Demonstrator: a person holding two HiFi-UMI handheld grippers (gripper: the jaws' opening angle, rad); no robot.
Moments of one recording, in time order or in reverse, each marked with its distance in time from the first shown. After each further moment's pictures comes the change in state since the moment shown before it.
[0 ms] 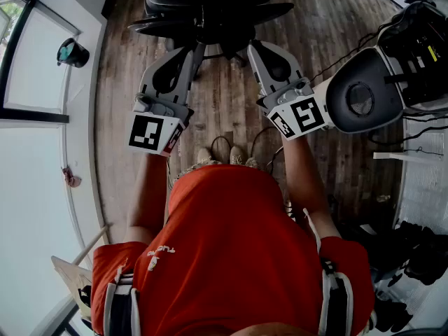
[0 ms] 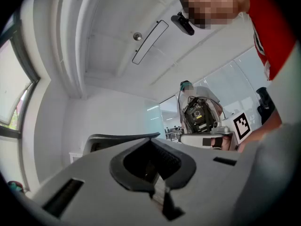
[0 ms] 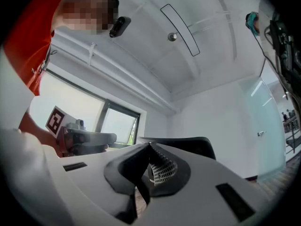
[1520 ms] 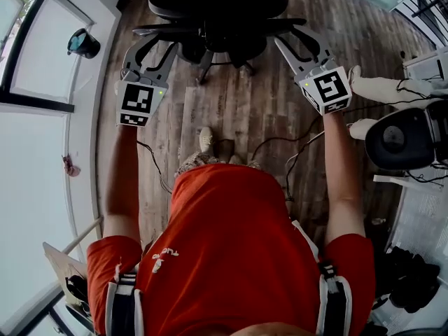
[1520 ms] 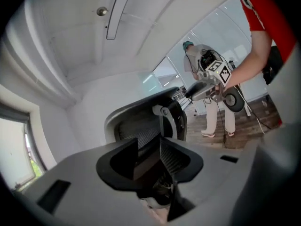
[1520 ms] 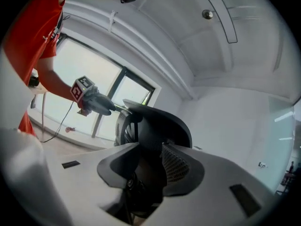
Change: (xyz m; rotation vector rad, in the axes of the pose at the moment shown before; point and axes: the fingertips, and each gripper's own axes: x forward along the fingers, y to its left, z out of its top) left arm 0.043 0.093 -0.067 0.401 0.357 0.069; right arm 0.030 -0.117 -0.063 -0.323 0.316 0.182
